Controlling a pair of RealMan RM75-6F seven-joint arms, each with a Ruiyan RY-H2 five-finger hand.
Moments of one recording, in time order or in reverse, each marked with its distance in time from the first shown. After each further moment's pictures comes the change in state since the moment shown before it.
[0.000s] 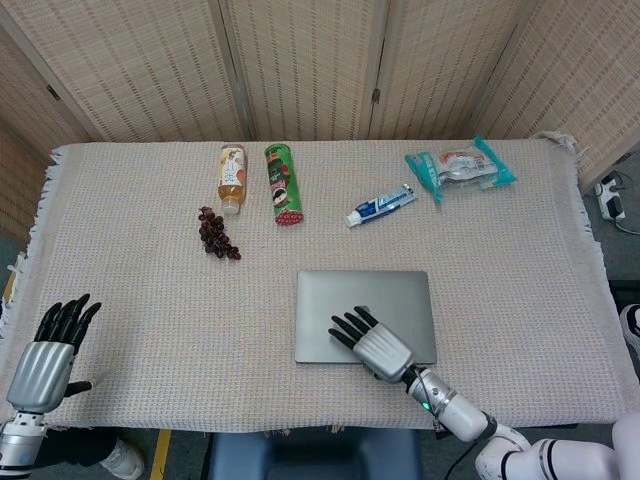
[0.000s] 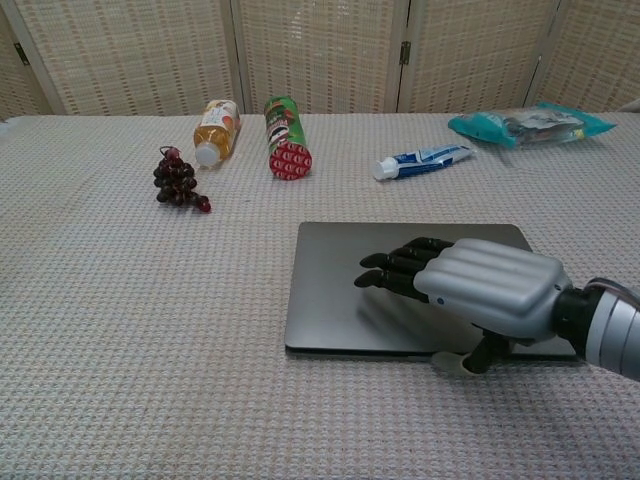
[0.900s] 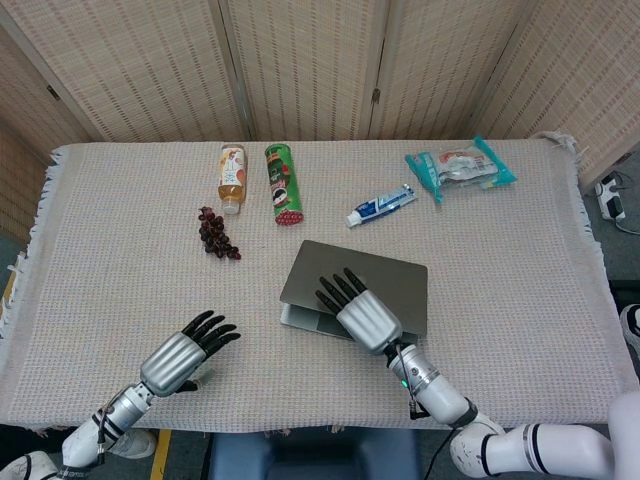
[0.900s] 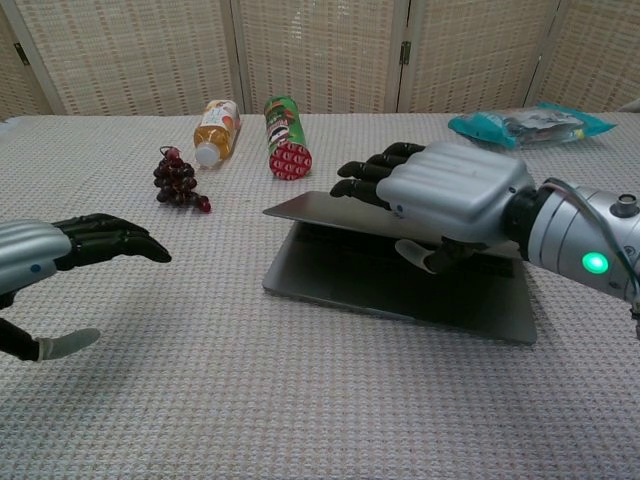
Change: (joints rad) left arm -0.342 -0.177 0.053 0.067 0.224 -0.366 -0.083; right arm 0.107 0.018 0.129 -0.183 0.308 0.071 -0.456
